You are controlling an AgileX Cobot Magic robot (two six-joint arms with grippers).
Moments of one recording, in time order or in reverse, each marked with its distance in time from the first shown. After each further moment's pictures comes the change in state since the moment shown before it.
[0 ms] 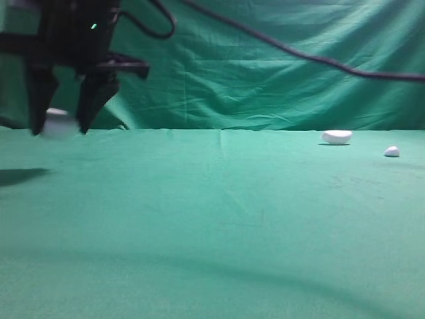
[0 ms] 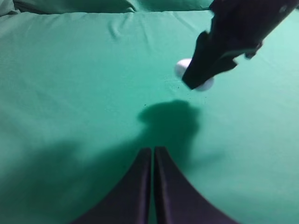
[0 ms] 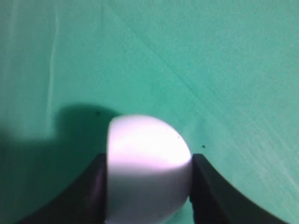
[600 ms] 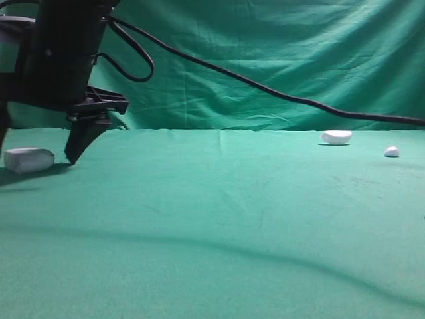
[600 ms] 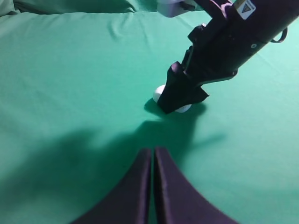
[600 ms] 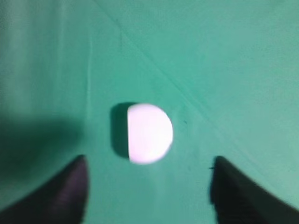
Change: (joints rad) left arm 0.000 0.000 0.000 0.000 0.000 0.000; right arm 0.000 -0.185 -0.047 -0.027 0.222 0.019
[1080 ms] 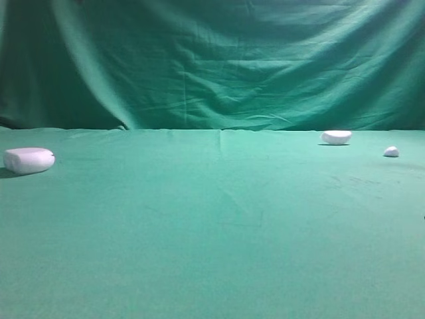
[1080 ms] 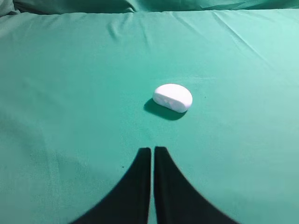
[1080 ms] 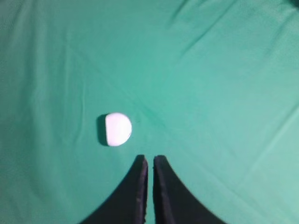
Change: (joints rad) left arm 0.000 0.000 0.000 0.000 0.000 0.000; right arm -0.091 -0.373 0.075 -0.042 0.193 0.037
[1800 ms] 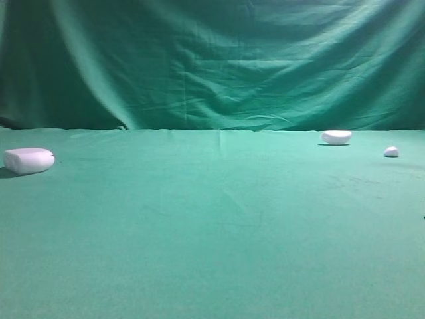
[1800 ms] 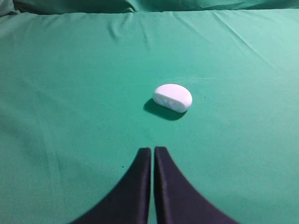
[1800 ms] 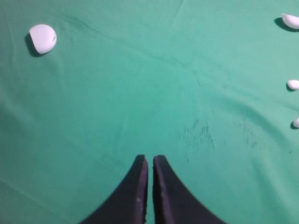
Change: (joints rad) left arm 0.000 0.000 0.000 0.000 0.000 0.000; right arm -0.162 -0.743 0.885 -0.002 -0.154 0.097
